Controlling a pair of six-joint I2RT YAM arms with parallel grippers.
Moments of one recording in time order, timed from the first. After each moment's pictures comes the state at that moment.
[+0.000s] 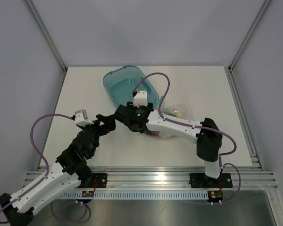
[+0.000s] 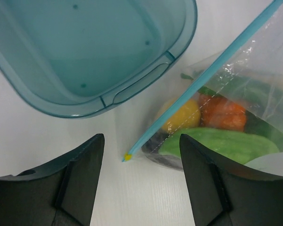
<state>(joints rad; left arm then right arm) -0.79 0.45 0.42 -0.12 -0.67 -0.68 1.13 1.90 1.69 -0.91 0.88 0.99</state>
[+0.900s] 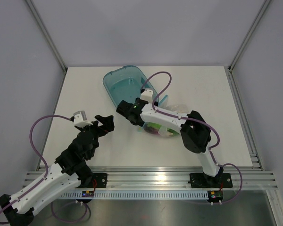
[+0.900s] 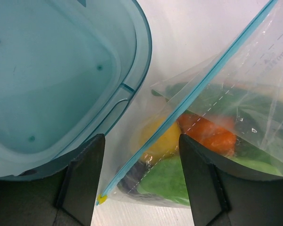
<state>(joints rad) -0.79 0.43 0.42 -0.18 -0.71 -0.69 1.01 2.11 1.79 -1.08 0.98 1.22</state>
